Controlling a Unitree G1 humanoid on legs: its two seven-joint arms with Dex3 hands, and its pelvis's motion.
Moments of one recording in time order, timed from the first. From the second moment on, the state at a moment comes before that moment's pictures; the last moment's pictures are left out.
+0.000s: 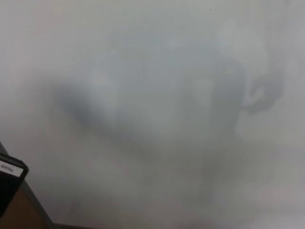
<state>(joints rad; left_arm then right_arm) 0.39 0.29 0.72 -0.21 -0.92 0.42 -0.65 0.31 -0.16 -0.23 1.22 0.17 -0.79 0.40</state>
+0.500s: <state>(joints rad) 0.37 0.42 0.74 -0.04 -1.12 0.63 -0.88 0.30 -0.16 -0.21 1.22 0.16 -0.80 0.38</state>
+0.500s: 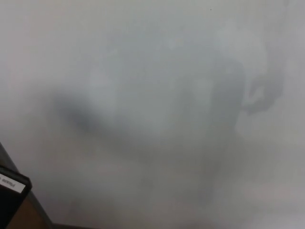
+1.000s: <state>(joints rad) 0.14 0.50 0.63 0.06 -1.21 0.73 -1.10 0.30 -0.17 -0.19 1.22 0.12 -0.82 0.34</state>
